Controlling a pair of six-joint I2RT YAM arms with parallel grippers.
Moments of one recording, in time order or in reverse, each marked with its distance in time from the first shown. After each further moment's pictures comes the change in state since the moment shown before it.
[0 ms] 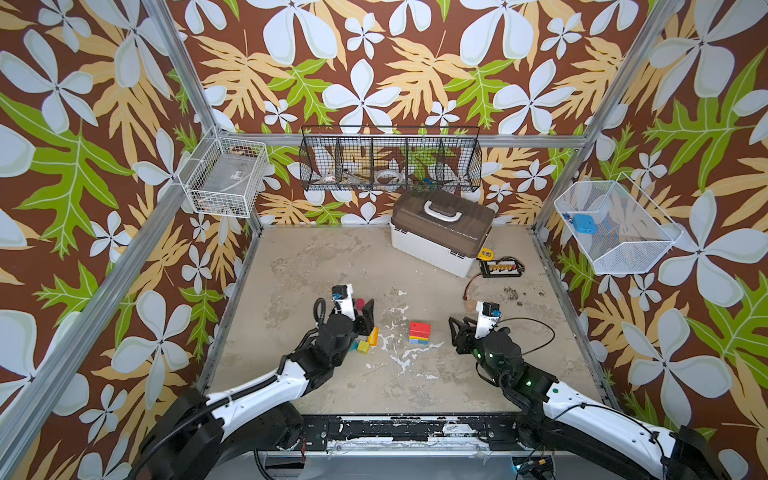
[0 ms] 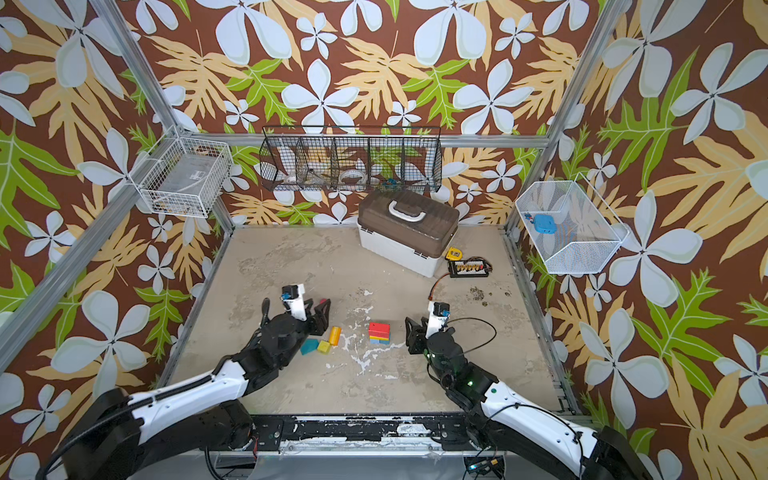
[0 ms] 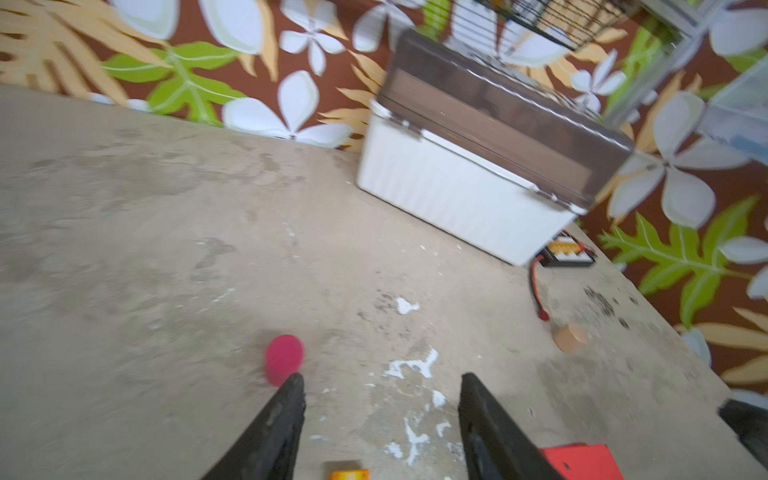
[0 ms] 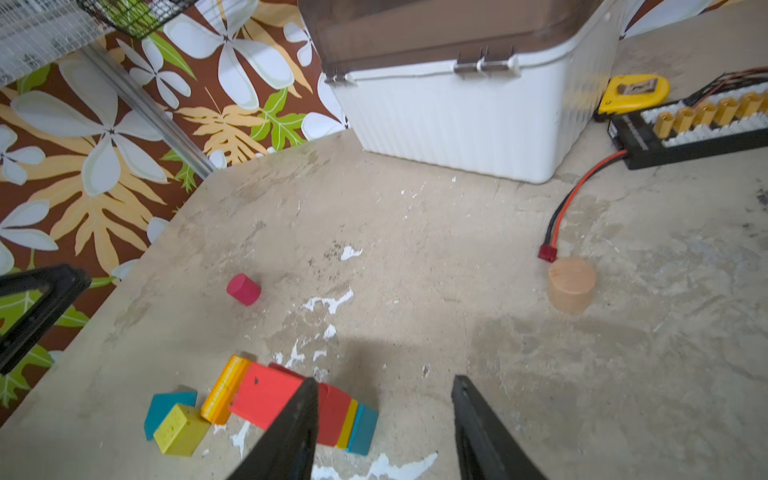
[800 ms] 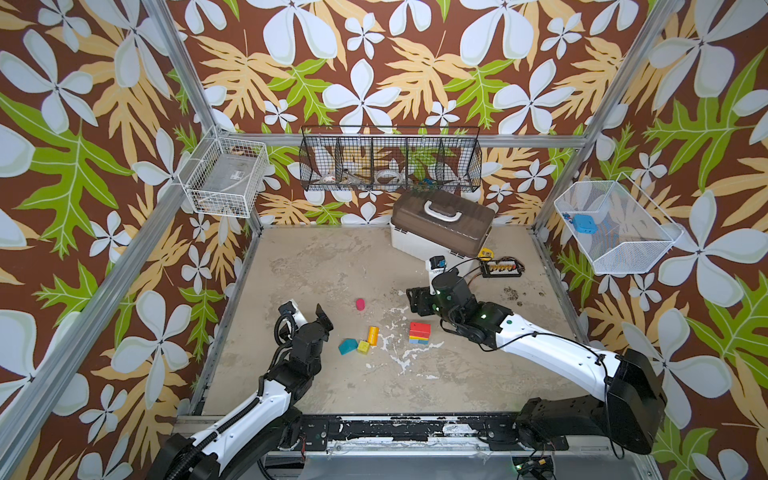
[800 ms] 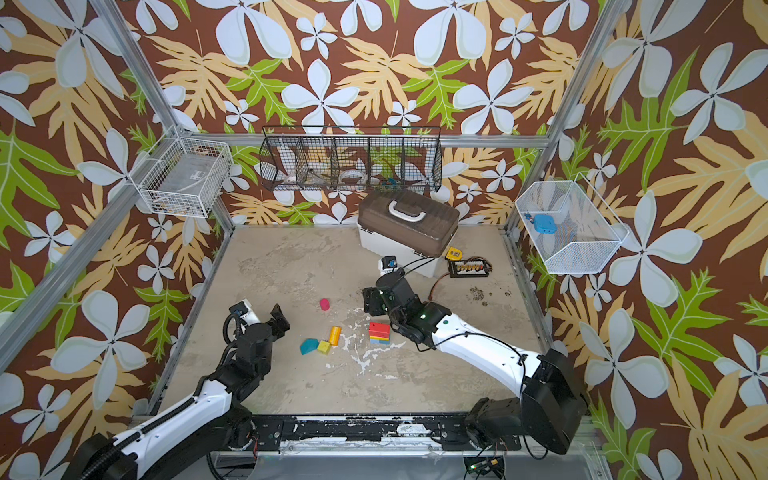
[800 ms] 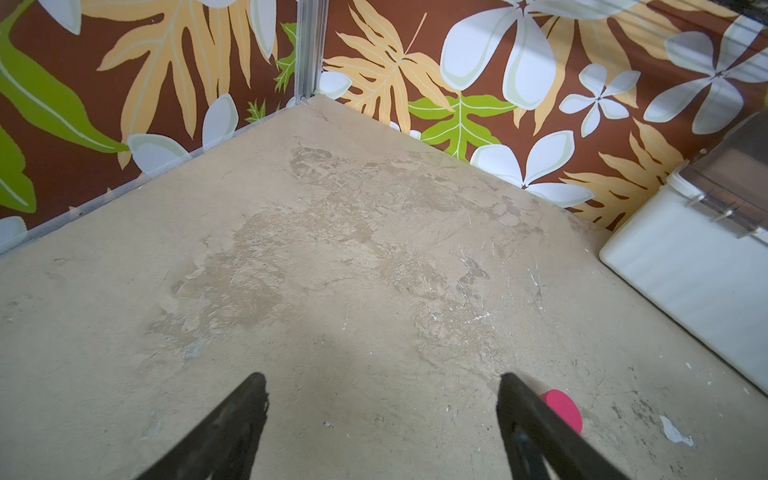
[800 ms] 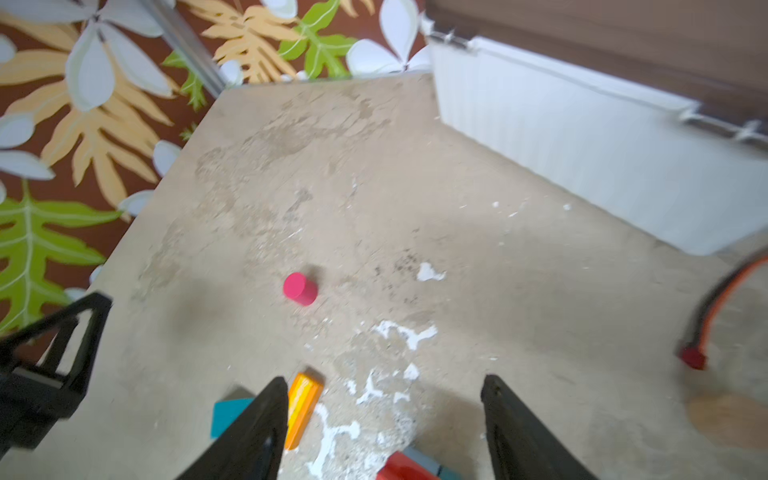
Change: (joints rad) left arm 0.254 -0.148 -0.182 -0.084 -0.259 -0.088; right arm 0.059 0.585 0.679 -0.344 -0.188 -0.080
